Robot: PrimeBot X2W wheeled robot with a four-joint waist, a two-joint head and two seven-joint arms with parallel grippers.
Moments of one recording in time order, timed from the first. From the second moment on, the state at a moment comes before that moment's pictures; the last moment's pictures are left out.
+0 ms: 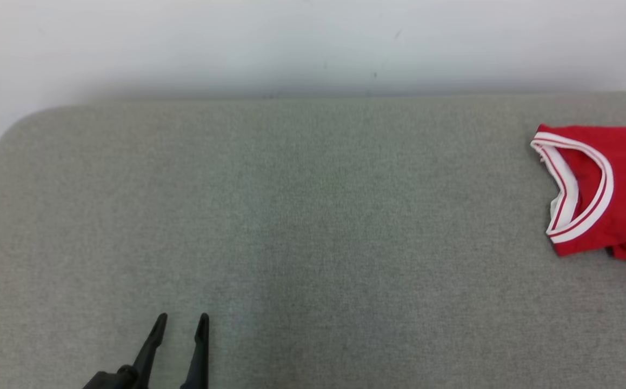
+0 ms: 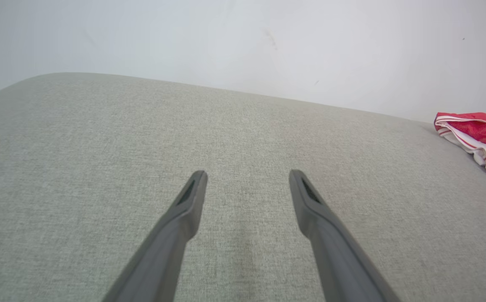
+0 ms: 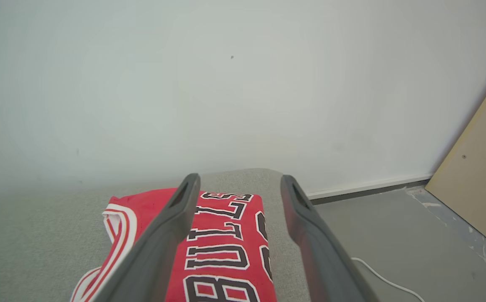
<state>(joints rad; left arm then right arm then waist) 0.05 0.05 -0.06 0.10 -0.18 -0.10 -0.26 -0.49 -0.71 0.05 0.56 0.79 0.13 -0.01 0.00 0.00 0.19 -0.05</state>
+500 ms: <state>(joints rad) 0.18 0.05 0.00 0.12 -0.21 -0.05 -0.26 -0.03 -0.37 -0.07 0.27 0.39 0.13 -0.26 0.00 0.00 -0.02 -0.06</state>
